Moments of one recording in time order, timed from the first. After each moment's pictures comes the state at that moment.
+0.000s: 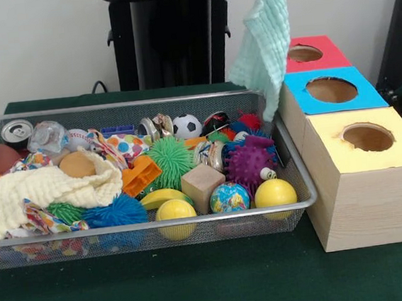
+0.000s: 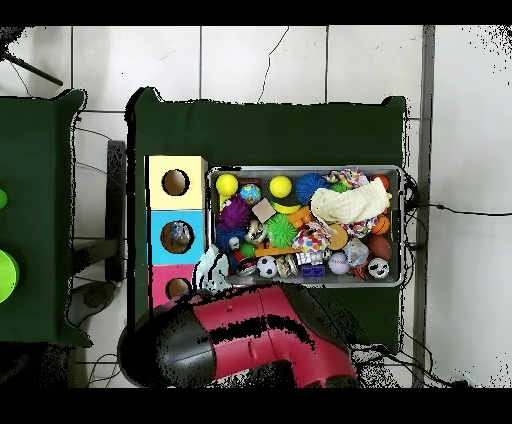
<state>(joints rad) -0.61 -1.38 0.74 2.21 -0.20 0.89 1.74</state>
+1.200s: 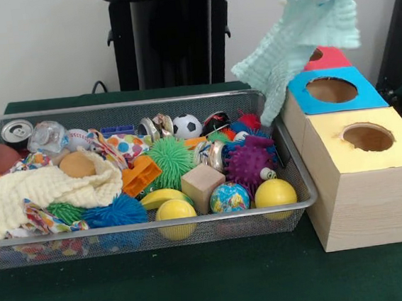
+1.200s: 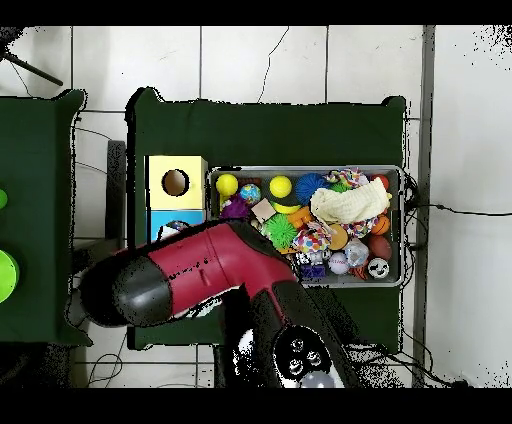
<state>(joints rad) -0.46 -1.11 0.73 1.97 -0.27 0.93 1.74</state>
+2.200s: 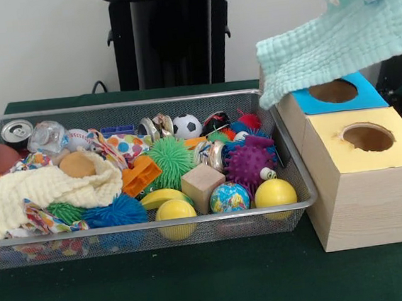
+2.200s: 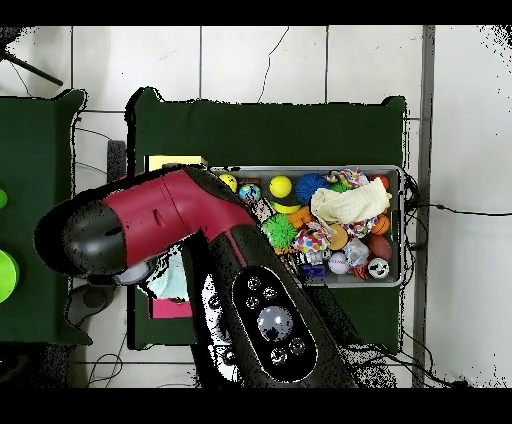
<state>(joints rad) -0.35 -0.98 0.70 1.72 -0.27 1.12 1.74</state>
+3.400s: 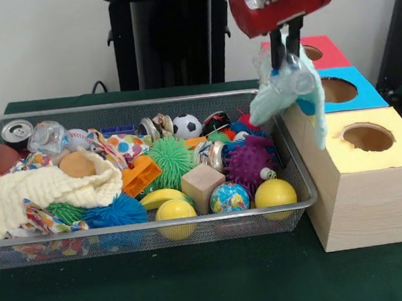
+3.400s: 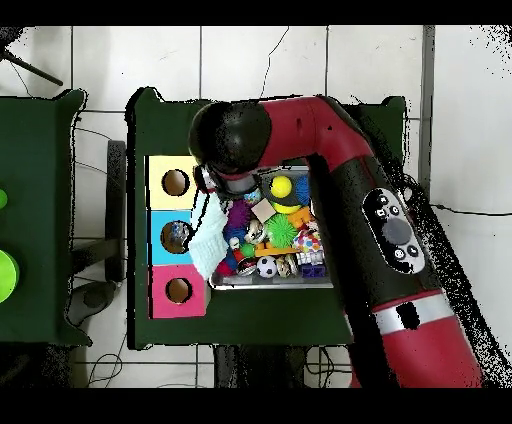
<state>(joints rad) -0.53 -0.64 0.73 1.32 -0.42 1.33 1.61</state>
